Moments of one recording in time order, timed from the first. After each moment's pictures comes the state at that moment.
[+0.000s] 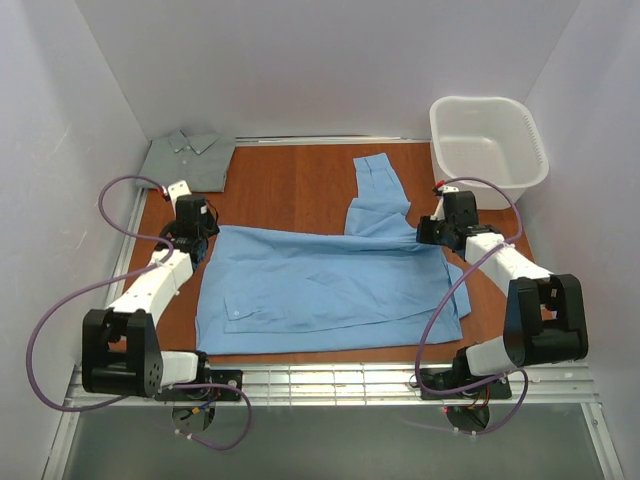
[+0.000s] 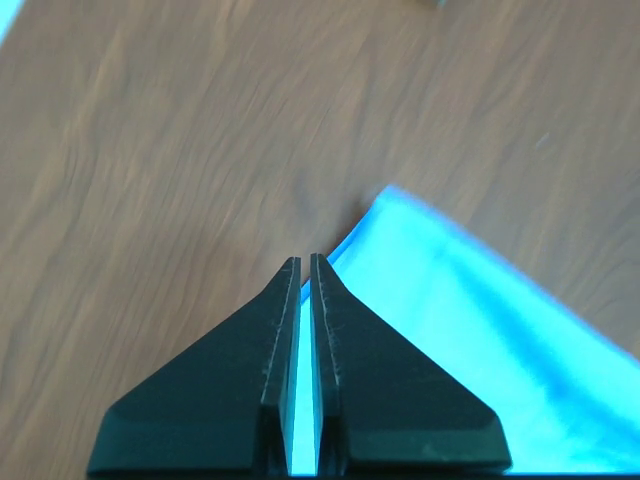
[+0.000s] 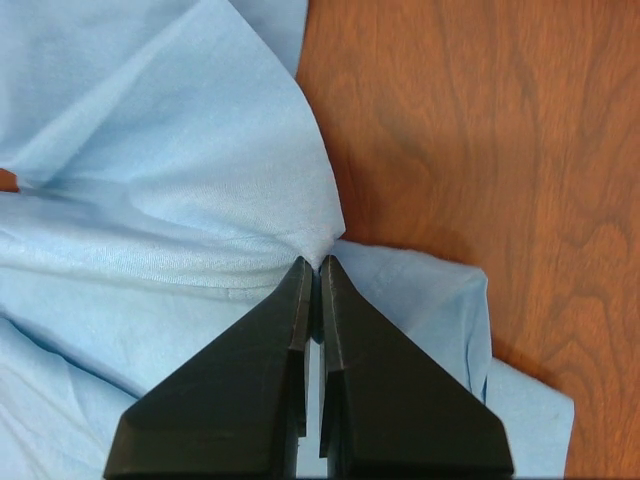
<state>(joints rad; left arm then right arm) -0.09 1.25 0.74 -0.20 -0.38 -0.40 0.15 1.43 0.81 -0.26 -0.13 0.20</state>
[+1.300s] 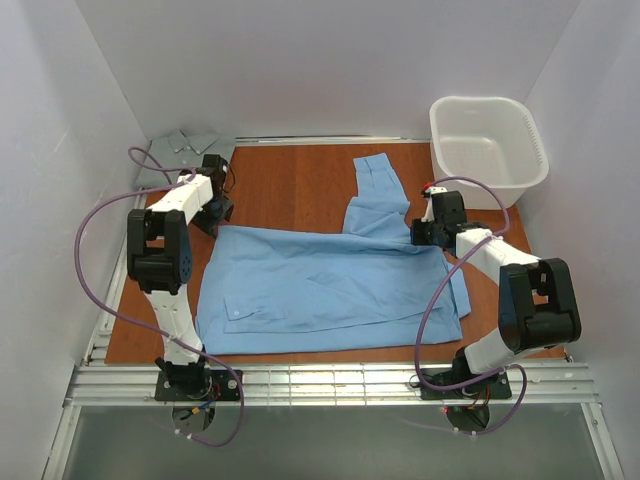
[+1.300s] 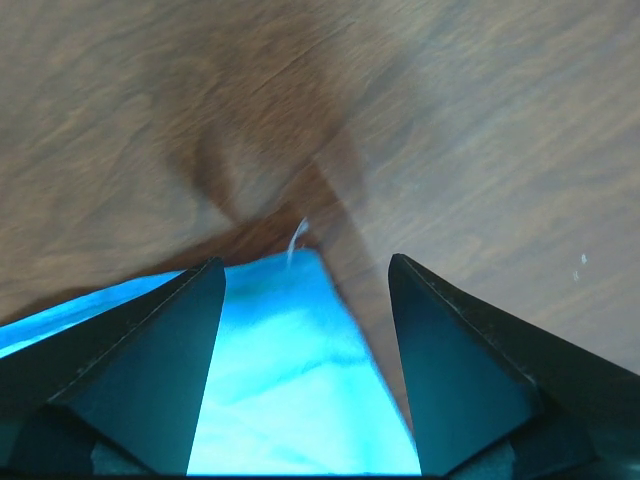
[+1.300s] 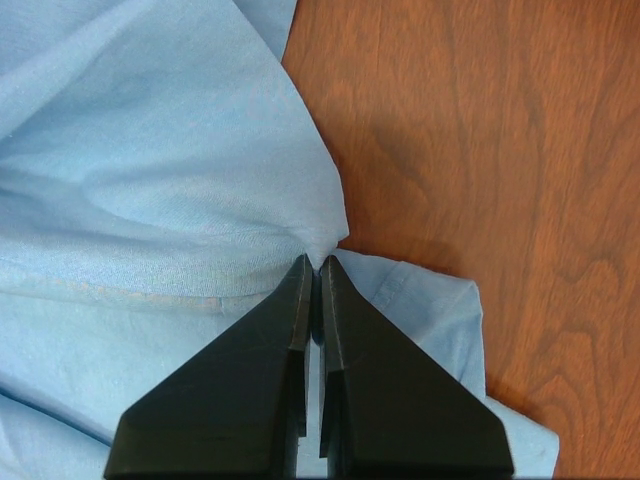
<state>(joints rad) -0.07 1.99 1.50 -0.85 -0.27 -1.02 0.20 1.52 0.84 -0.23 -0.05 0.12</state>
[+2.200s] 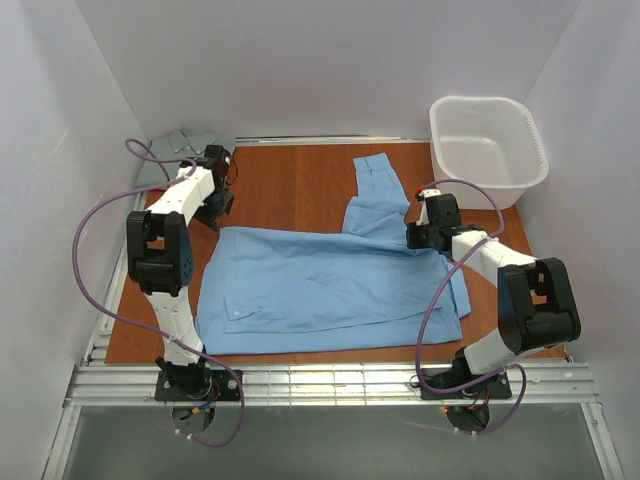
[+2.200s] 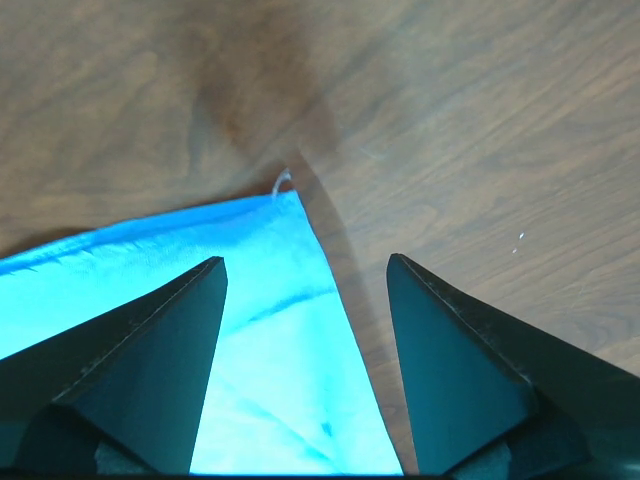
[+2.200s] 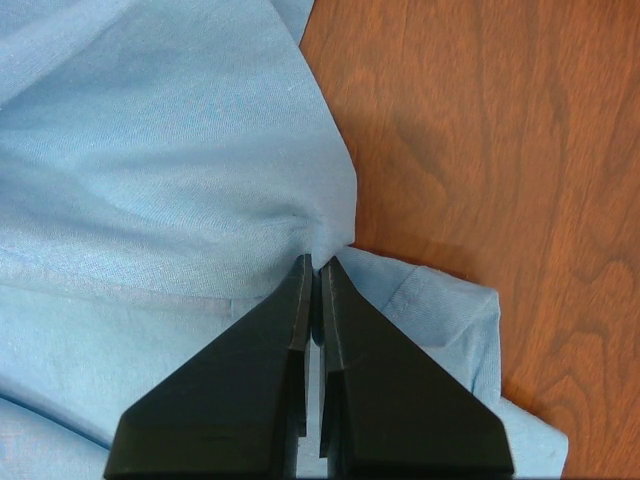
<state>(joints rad) -0.10 1.99 1.61 -0.97 -0.29 -1.14 0.24 1.52 0.82 -0.21 -0.01 0.10</state>
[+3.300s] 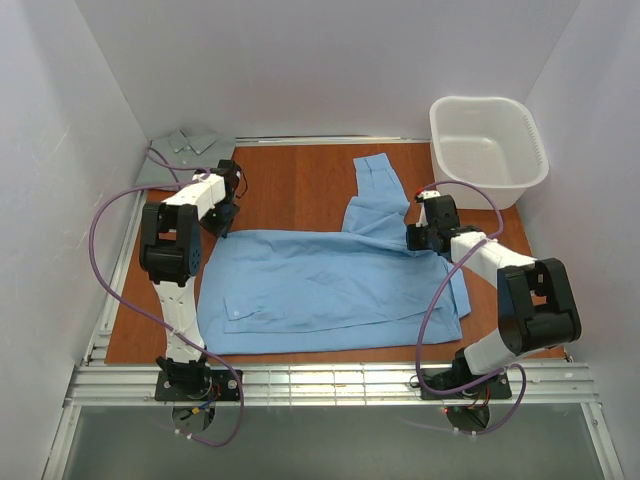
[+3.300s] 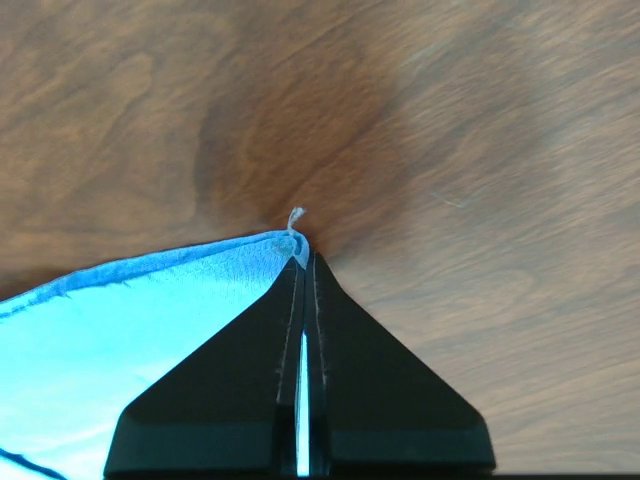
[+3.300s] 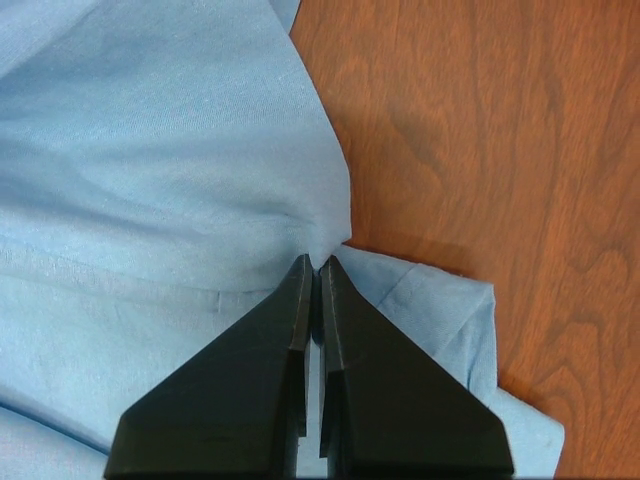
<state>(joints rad) -0.13 2.11 1.58 -0.94 -0.35 -1.16 0.25 1.52 0.81 -0.21 0.01 0.10</state>
